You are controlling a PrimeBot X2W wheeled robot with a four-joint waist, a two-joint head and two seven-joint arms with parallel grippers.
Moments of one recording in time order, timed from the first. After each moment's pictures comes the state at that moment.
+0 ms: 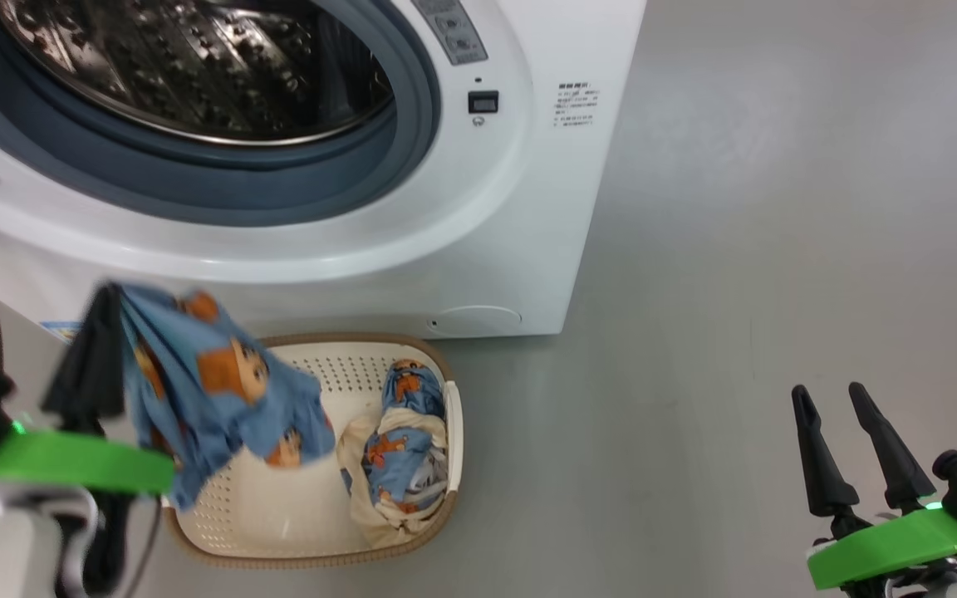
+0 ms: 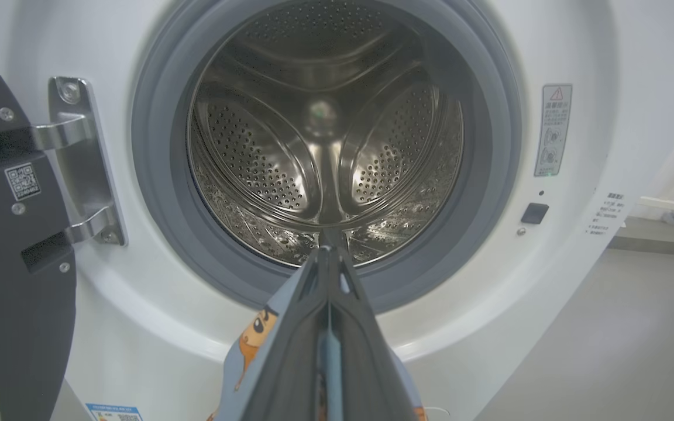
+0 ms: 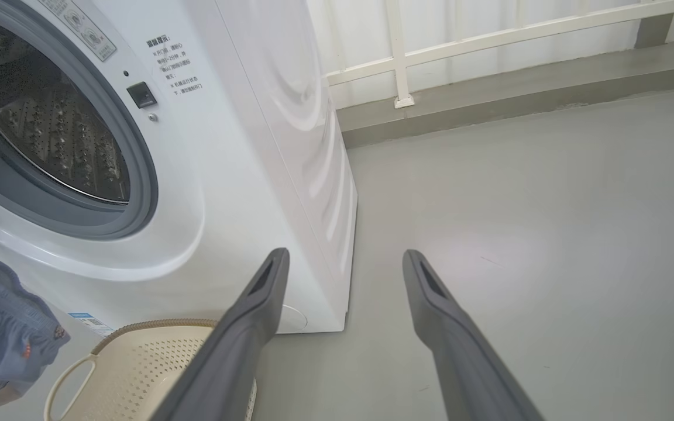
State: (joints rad) left arm -0.28 0.27 -0.10 0.17 -0.53 -0.13 -0.25; right arm -0.05 -0.18 -0.01 0.15 0.42 0.13 -0.25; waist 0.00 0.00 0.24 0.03
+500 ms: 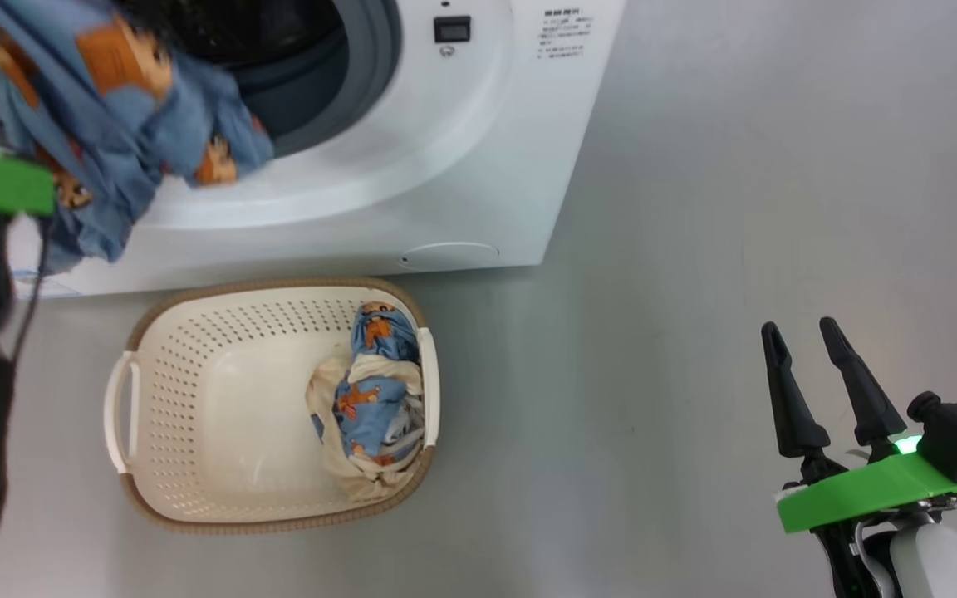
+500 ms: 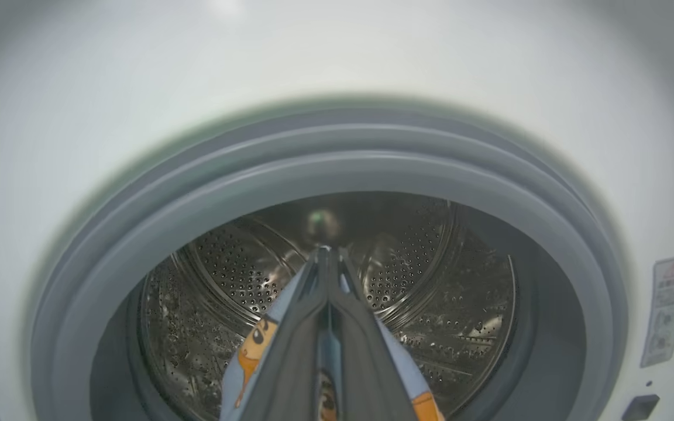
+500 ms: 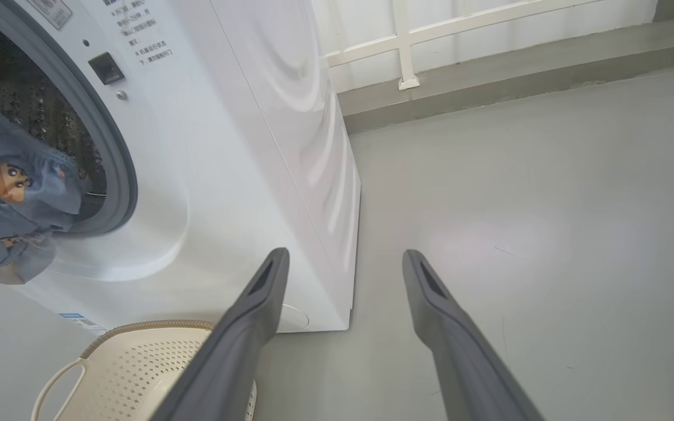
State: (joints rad) left arm -0.82 0.33 -0.13 0.37 -0.53 -0.13 -0.26; right arm -0.16 -0.15 0.02 0.14 0.41 0.13 -0.25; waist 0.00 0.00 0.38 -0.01
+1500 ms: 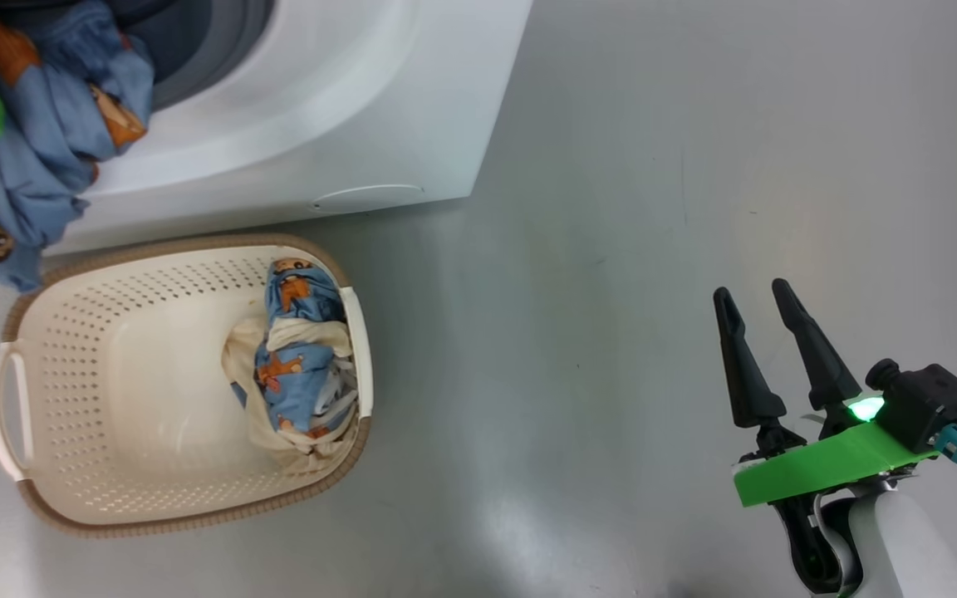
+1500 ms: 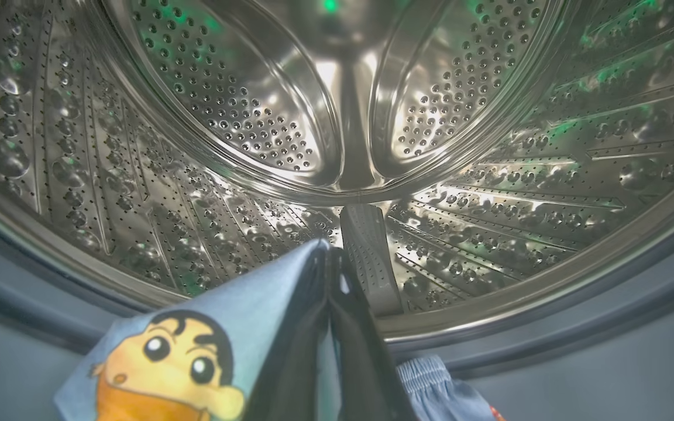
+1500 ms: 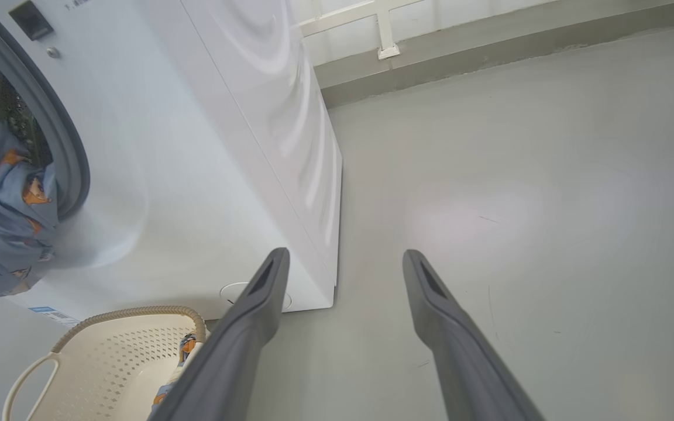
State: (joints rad) left arm -1.26 0.34 -0.40 1.08 -0.65 -0.13 -0.24; right arm -0.23 -0.10 0.08 0.13 0.40 0.13 -0.25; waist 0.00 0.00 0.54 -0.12
